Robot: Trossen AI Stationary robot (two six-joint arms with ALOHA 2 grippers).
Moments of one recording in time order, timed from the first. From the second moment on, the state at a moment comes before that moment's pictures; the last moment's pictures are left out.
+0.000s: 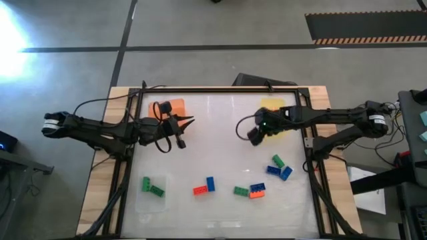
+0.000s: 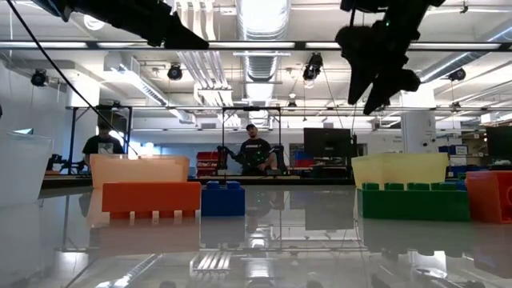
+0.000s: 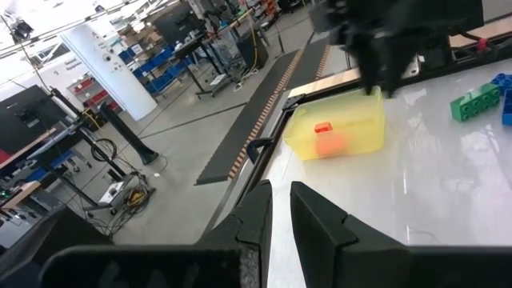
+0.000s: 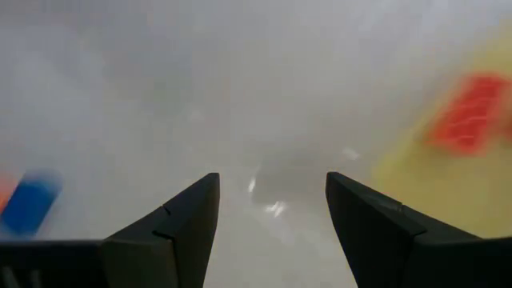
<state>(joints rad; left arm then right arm) -0.04 1.00 0.63 0.22 -0.55 0.40 -0.13 1.29 1.02 -0.82 0.10 0.74</state>
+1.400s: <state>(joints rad) -0.04 1.01 0.63 0.22 -0.55 0.40 0.33 1.59 0.86 -0.86 0.01 0.52</state>
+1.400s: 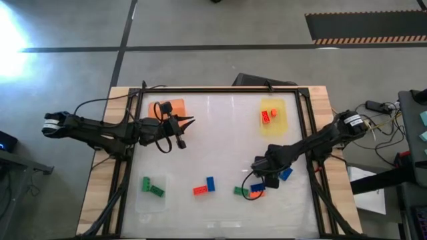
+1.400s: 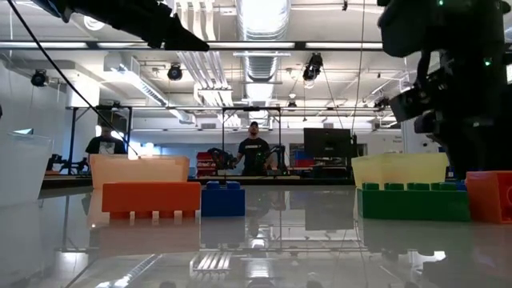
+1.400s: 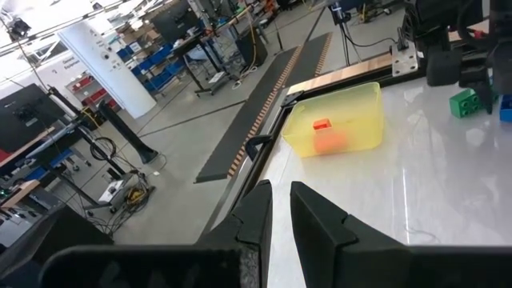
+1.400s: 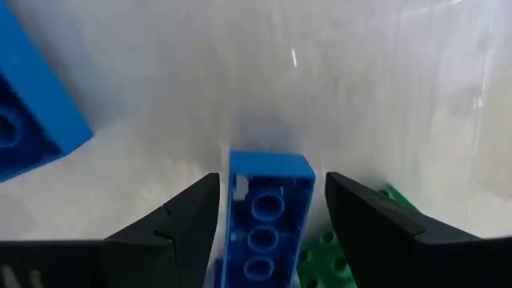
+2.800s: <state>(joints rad) -0.05 1.01 0.63 0.23 -0.51 0.27 0.12 1.47 0.64 0.59 0.11 0.10</state>
